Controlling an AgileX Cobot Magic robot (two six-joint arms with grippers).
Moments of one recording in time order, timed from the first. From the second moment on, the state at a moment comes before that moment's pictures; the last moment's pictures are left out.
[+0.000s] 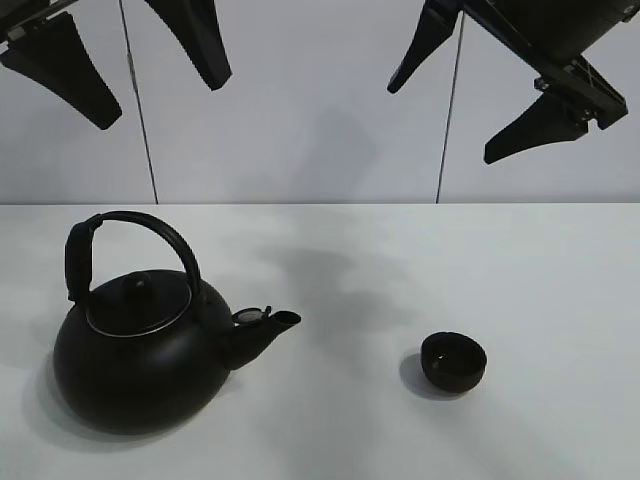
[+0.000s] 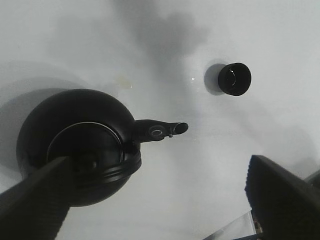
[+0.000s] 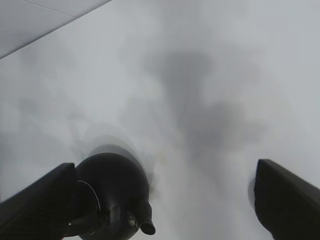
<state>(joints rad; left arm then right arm) -0.40 1.70 -1.54 -0.38 1.20 0.01 0.21 1.59 -1.22 0.54 0.71 0.09</state>
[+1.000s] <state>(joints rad) -0.40 1.70 -1.54 -0.38 1.18 0.01 0.43 1.79 -1.21 -0.05 0.94 0.08</state>
